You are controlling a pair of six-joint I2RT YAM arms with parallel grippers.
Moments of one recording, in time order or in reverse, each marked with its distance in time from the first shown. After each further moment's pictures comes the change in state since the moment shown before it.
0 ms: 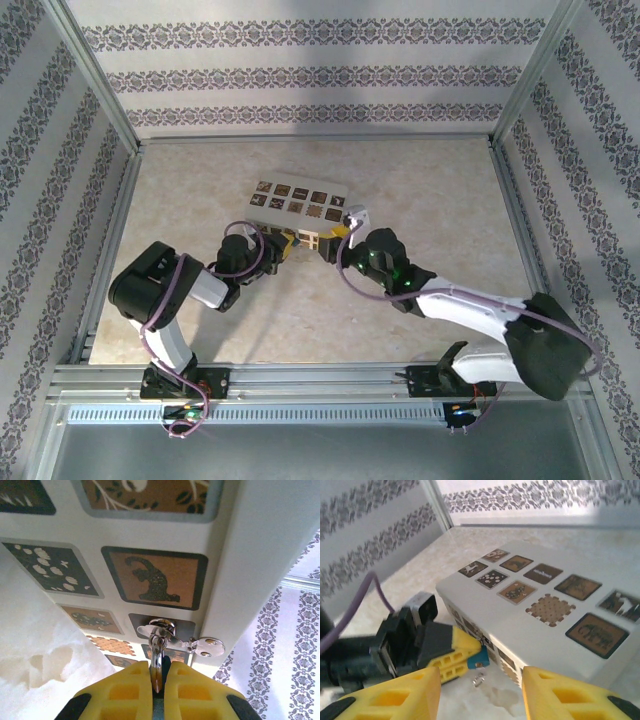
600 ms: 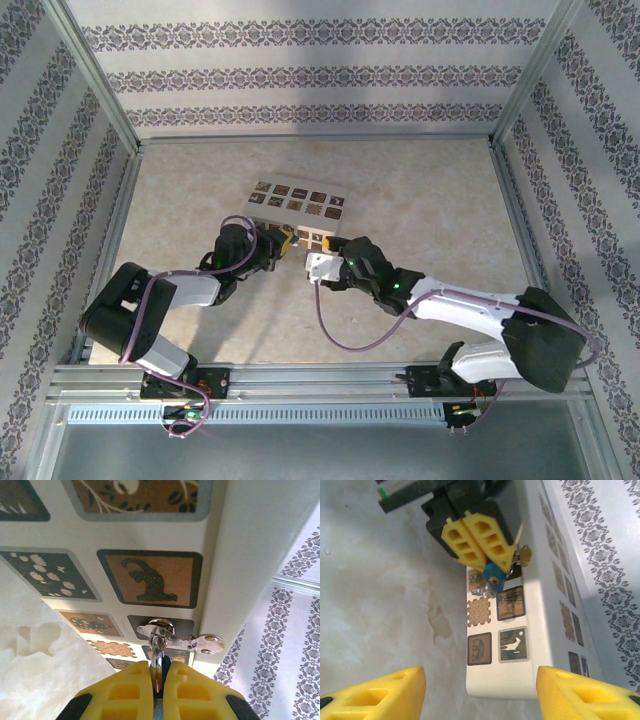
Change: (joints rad) left arm -0.001 -0.211 0.064 -0.362 0.004 0.005; right arm 0.092 0.087 0.070 -0.243 0.075 -1.038
